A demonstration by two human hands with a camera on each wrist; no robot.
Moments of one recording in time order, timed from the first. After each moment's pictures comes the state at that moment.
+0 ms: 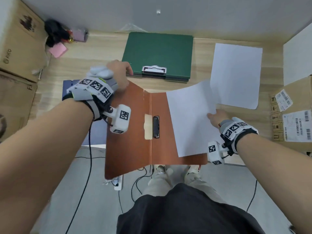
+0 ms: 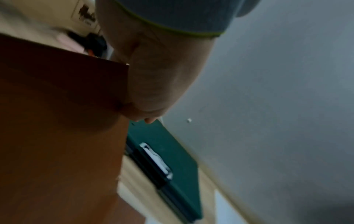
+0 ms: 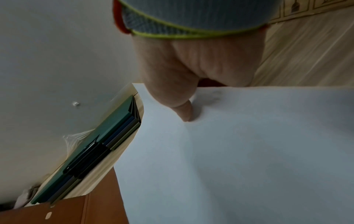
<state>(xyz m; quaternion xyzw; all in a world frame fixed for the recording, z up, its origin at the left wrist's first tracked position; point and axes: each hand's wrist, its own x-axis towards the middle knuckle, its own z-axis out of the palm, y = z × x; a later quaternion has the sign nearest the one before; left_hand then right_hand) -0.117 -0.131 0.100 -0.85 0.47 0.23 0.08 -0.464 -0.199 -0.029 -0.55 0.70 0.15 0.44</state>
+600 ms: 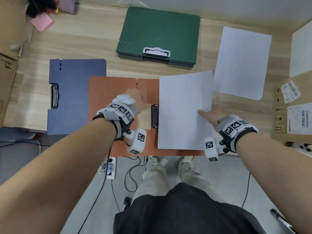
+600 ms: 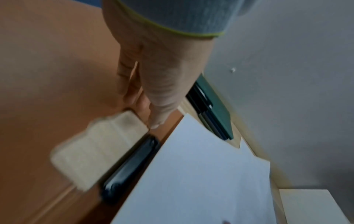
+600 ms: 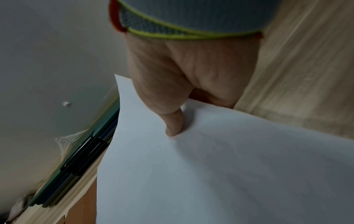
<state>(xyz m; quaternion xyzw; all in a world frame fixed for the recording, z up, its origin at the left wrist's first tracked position) -0.168 -0.059 -0.021 -0.84 0.41 0.35 0.08 -0.455 -0.162 -0.044 -0.55 0.66 0.10 0.50</state>
